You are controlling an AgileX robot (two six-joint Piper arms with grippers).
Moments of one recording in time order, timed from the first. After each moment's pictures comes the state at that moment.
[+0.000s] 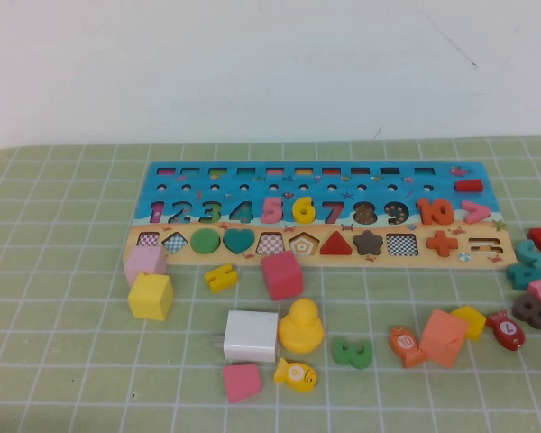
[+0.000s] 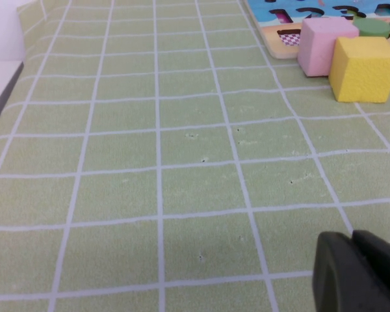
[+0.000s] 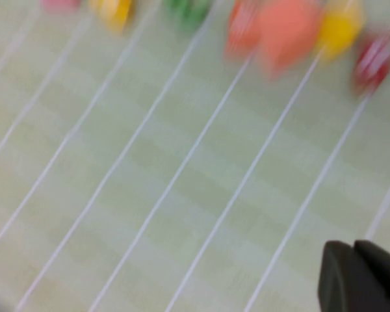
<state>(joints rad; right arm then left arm) 0.47 0.67 -0.87 0.12 1.20 -0.06 -0.11 -0.01 0.02 -0.07 0.36 0.00</state>
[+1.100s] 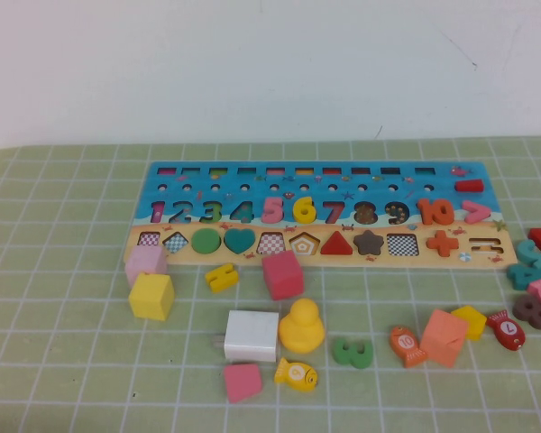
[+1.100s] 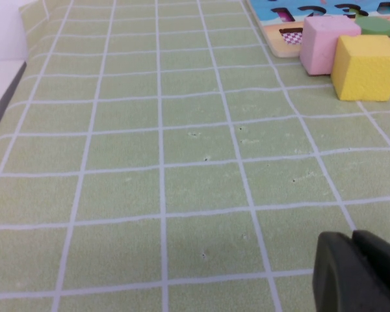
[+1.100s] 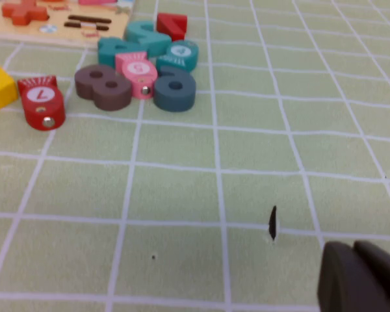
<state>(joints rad) -0.17 -0.01 0.01 0.18 0.46 -0.34 -0.11 -0.01 0.02 -0.07 0.36 0.00</state>
